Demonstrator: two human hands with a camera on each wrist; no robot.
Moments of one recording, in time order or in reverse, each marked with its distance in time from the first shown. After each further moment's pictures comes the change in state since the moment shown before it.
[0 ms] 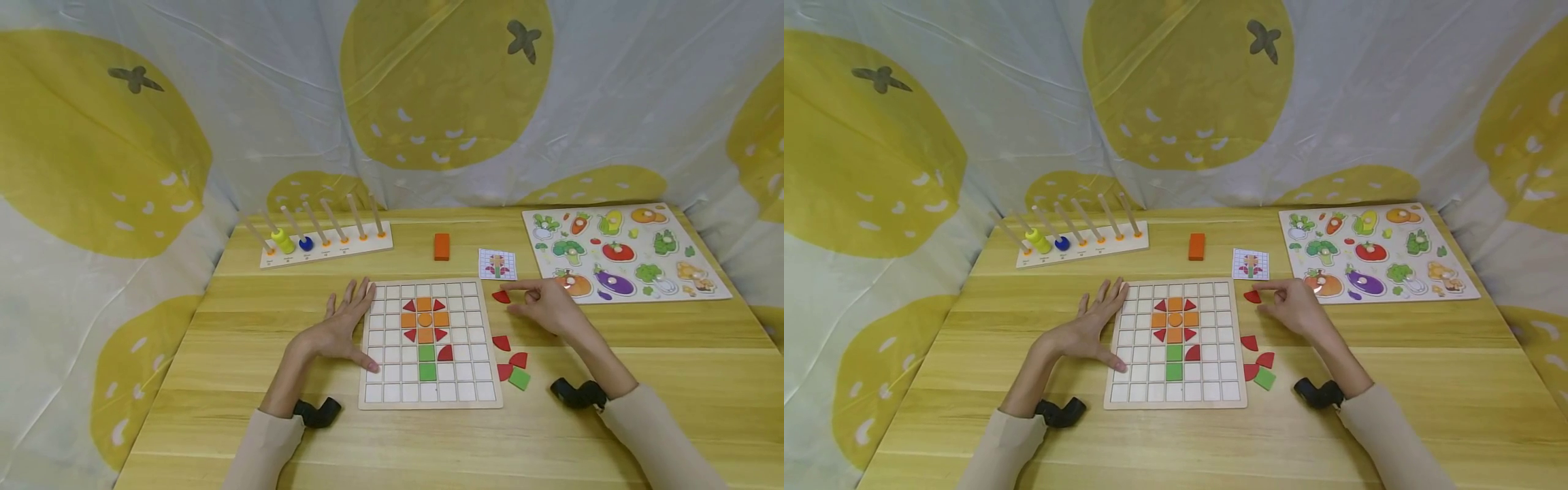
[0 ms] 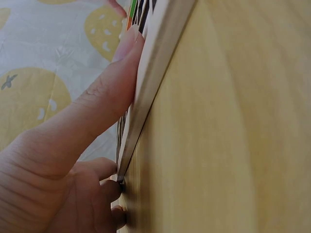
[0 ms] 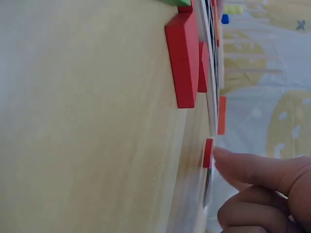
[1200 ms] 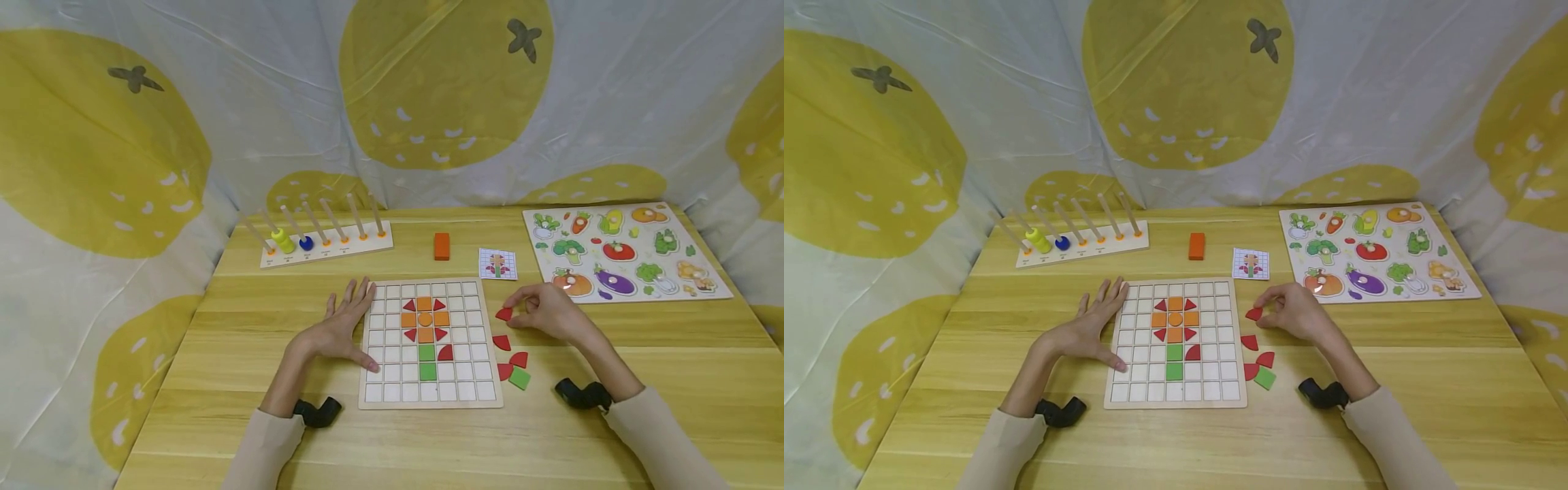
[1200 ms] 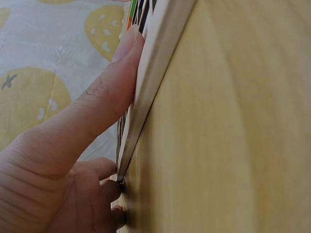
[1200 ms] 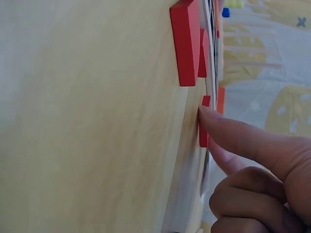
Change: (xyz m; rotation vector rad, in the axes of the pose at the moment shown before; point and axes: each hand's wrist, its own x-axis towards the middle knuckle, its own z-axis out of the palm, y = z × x) left_hand 0.001 -0.001 0.000 -0.001 0.002 -0.002; right_hand -0.002 0.002 -0.001 -0.043 -0.099 -0.019
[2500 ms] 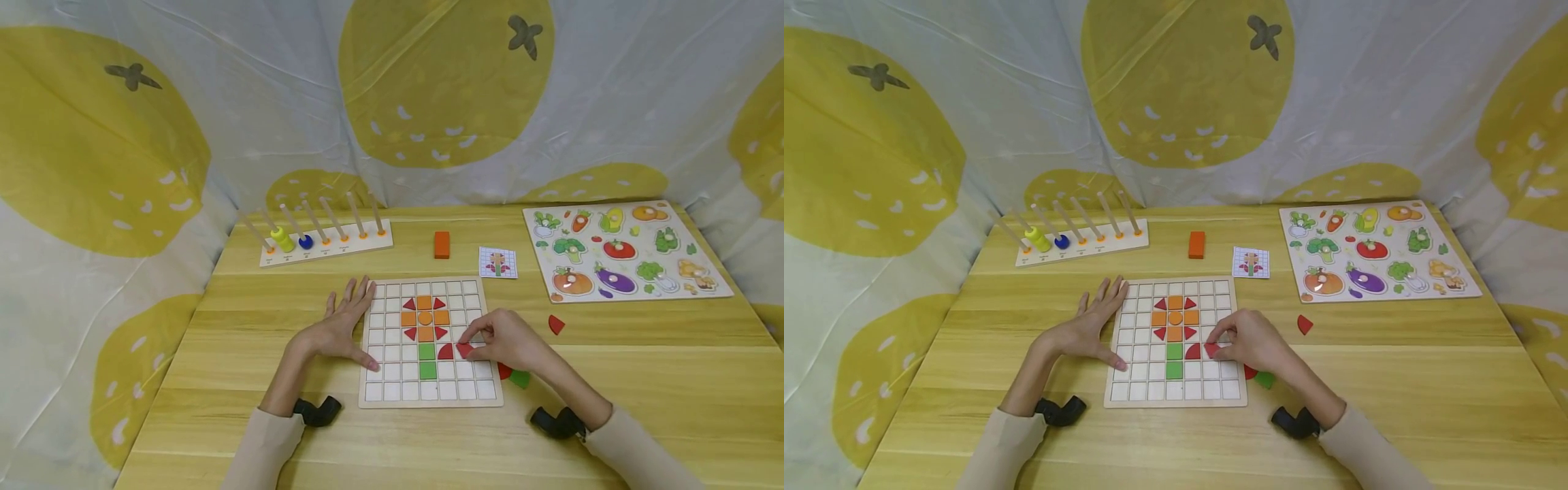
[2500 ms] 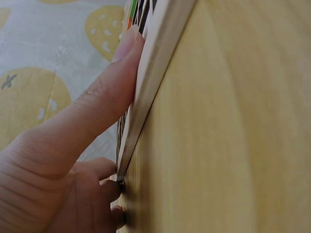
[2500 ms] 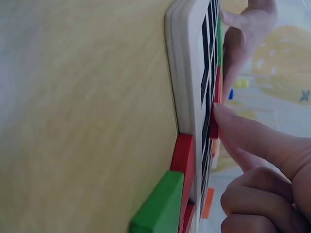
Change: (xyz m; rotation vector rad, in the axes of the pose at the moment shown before) left_hand 0.001 -0.001 0.000 -0.012 -0.001 -0.005; right_hand -0.014 -0.048 0.059 0.013 -0.120 -0.116
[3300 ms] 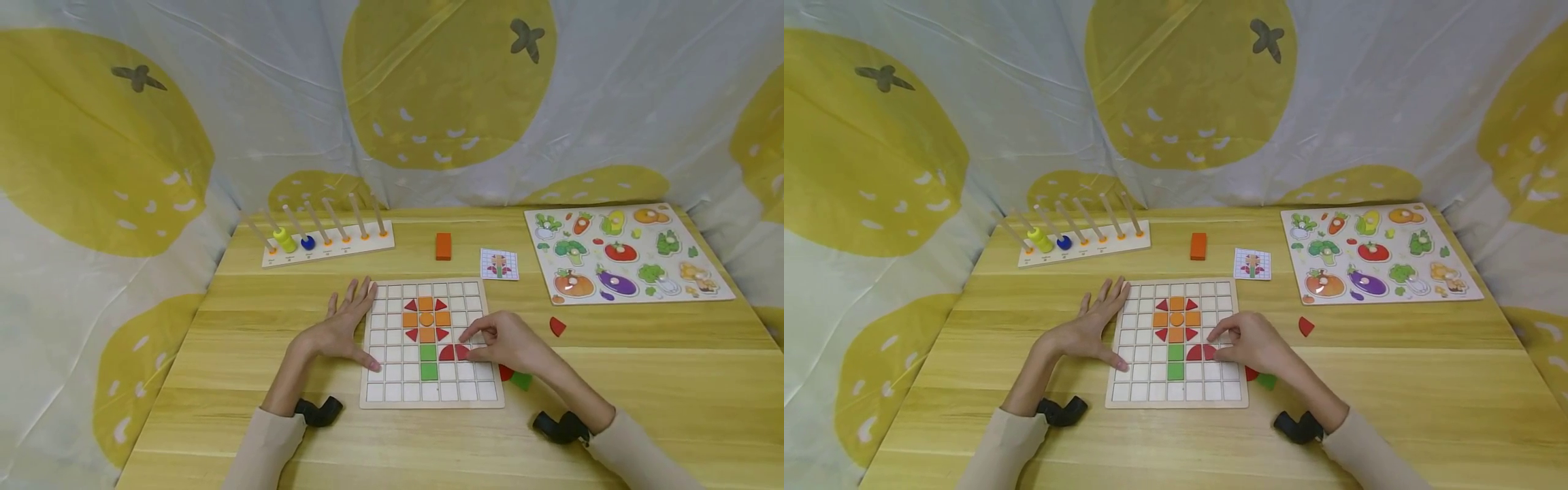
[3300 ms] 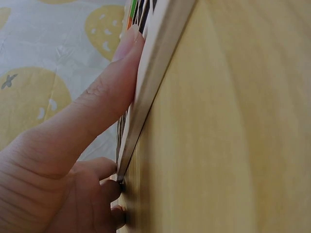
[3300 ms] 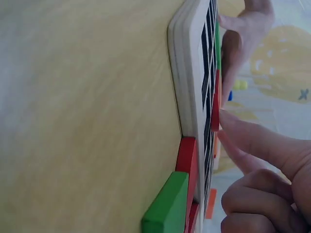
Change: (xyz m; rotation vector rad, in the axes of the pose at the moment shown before) left_hand -0.001 -0.002 0.000 -0.001 -0.001 0.008; right_hand -0.001 0.000 0.004 0.042 0.024 0.018
